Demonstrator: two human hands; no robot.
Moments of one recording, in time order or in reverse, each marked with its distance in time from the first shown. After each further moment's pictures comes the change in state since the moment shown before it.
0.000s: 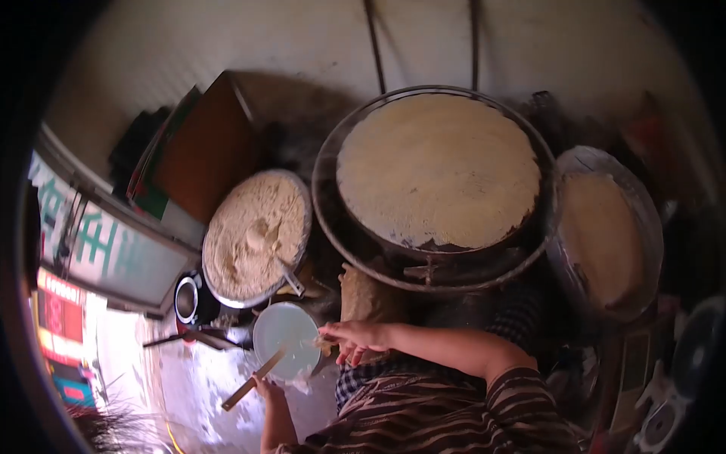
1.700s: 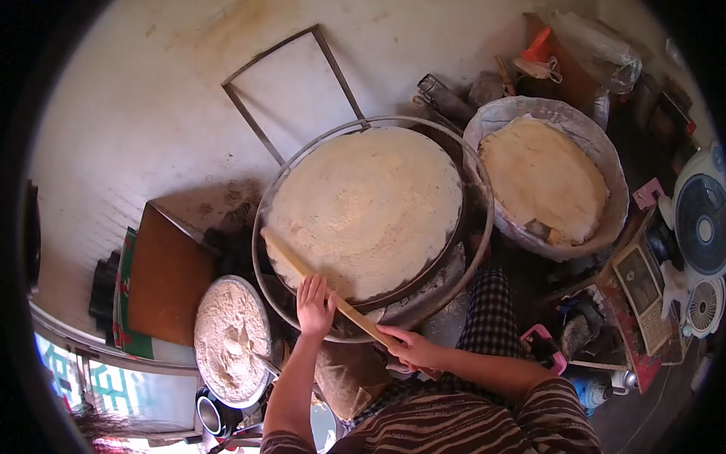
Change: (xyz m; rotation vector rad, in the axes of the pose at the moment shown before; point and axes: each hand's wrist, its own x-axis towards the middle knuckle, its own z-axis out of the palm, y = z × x) left_hand -0.381 0.068 0.389 0.741 -1.489 1.764; right_hand -0.172 0.046 -0.035 0.039 0.857 -0.419
